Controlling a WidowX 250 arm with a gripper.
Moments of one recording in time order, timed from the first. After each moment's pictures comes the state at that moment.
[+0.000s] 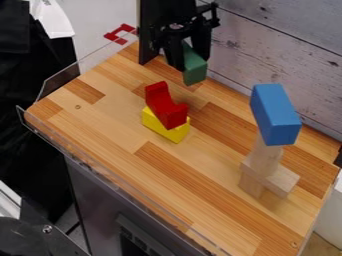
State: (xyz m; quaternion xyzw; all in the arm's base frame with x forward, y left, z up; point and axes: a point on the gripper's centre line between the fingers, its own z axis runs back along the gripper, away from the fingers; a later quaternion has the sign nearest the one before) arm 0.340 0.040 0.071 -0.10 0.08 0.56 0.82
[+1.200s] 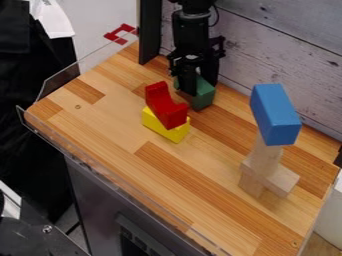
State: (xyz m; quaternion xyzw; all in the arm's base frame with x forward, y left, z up) arm 0.361 0.031 0.028 -0.07 0.10 0.60 0.79
